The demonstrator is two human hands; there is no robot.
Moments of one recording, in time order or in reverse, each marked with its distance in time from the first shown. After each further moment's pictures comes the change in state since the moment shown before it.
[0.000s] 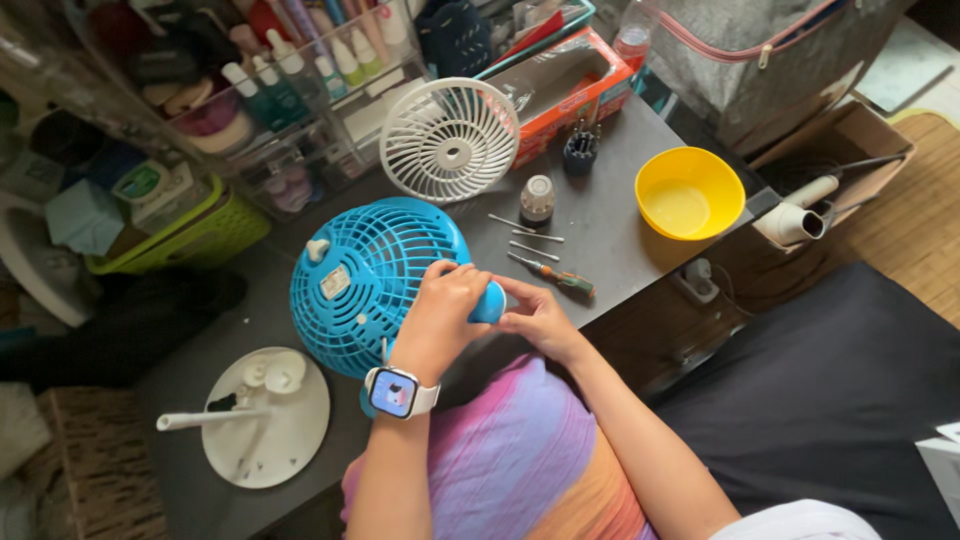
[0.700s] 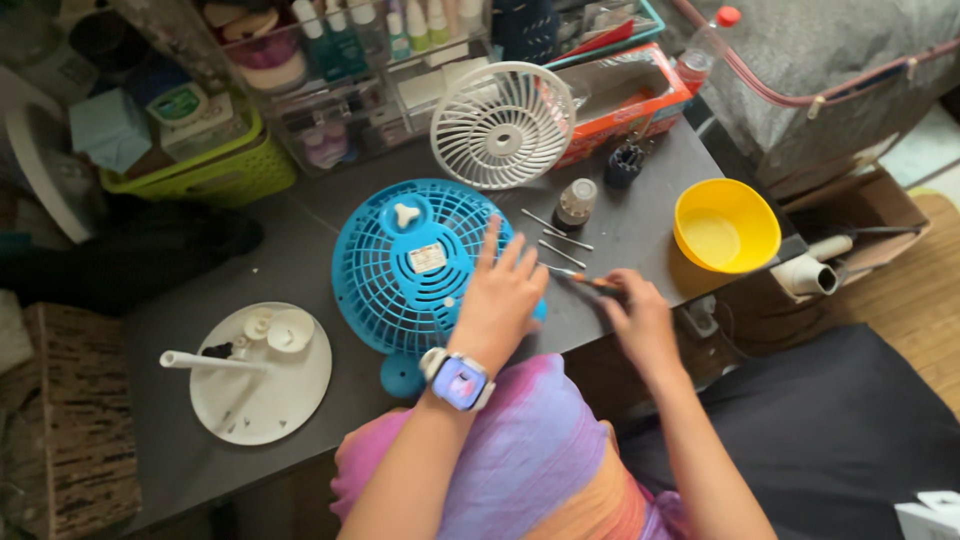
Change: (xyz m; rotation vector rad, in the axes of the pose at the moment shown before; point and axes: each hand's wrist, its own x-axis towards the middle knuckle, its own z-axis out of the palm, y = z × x) left_hand 0.009 0.021 0.021 0.446 -0.101 -0.064; right_hand -0.040 -0.096 -0.008 -1.447 0.493 -0.180
